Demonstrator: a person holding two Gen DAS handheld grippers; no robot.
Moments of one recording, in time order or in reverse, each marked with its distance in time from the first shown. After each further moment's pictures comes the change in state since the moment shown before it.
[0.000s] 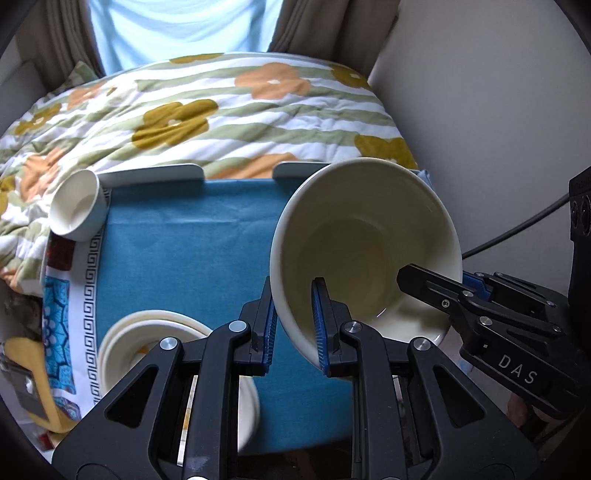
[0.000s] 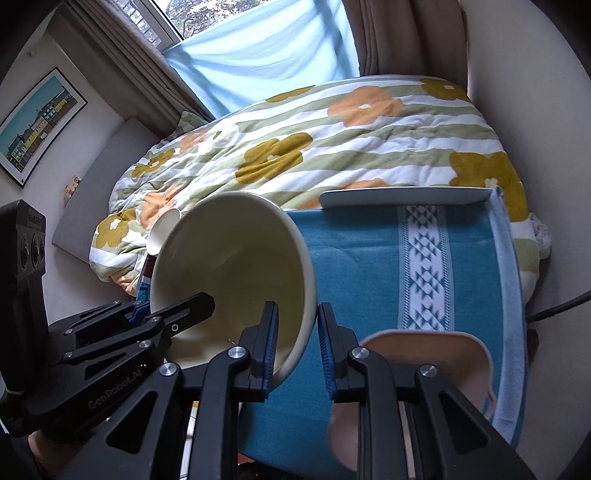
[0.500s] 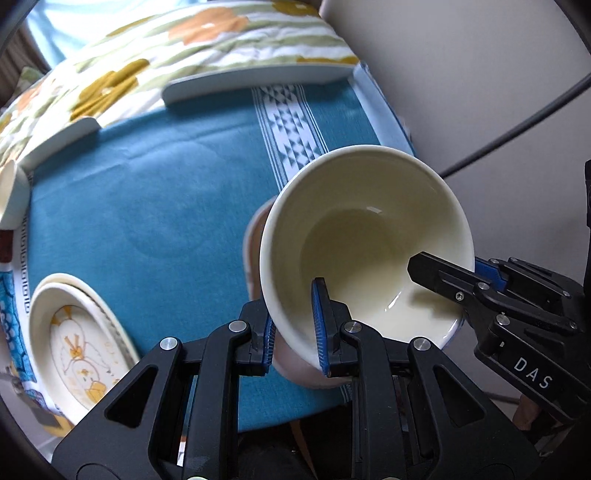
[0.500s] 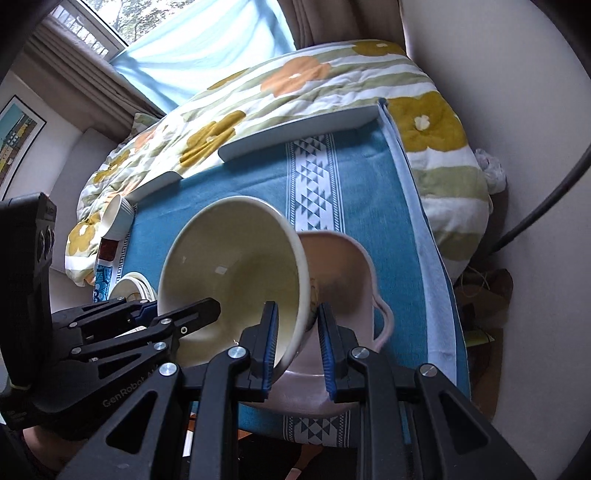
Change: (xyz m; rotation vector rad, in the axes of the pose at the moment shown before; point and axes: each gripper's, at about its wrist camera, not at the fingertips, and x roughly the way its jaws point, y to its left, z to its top) left arm 0.078 -0.102 -0.053 0.144 0.235 -0.046; right arm -0.018 -0.103 -0.072 0.154 0.079 -0.085
